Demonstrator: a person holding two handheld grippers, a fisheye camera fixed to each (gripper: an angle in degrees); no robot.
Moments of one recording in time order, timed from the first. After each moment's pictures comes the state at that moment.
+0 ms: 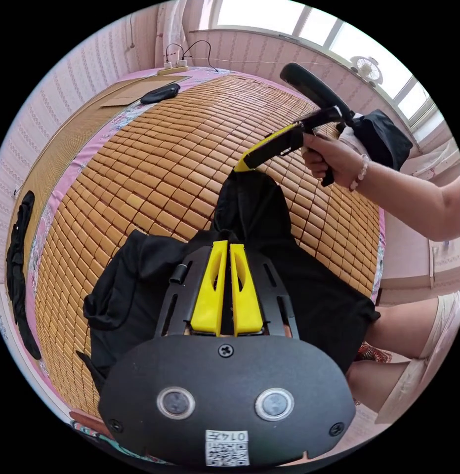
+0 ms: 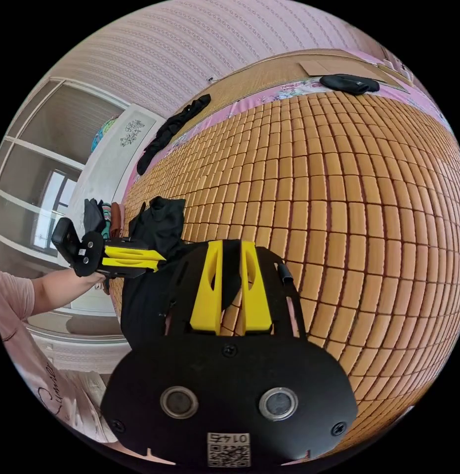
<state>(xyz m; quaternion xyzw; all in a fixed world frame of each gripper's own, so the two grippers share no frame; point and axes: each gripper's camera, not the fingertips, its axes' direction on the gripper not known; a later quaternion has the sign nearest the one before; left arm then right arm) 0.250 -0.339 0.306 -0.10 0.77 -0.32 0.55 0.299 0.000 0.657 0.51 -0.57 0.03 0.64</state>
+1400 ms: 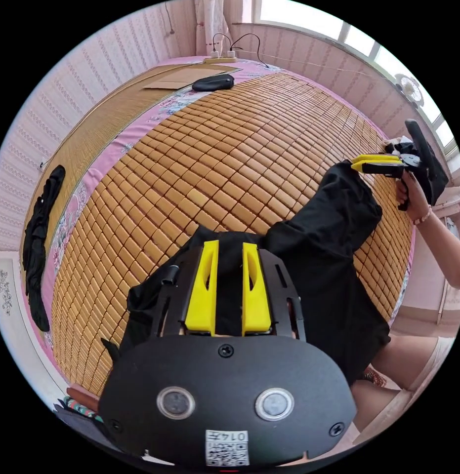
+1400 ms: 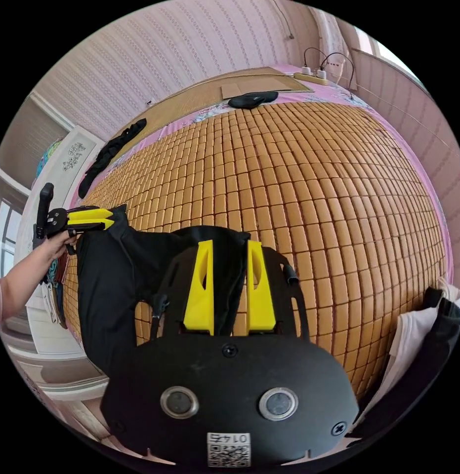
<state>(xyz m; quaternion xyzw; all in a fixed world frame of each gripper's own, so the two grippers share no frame) 0.280 -0.331 0.394 -0.19 0.73 -0.33 0.57 0.301 0.085 0.713 0.48 -0.49 0.22 0.70</state>
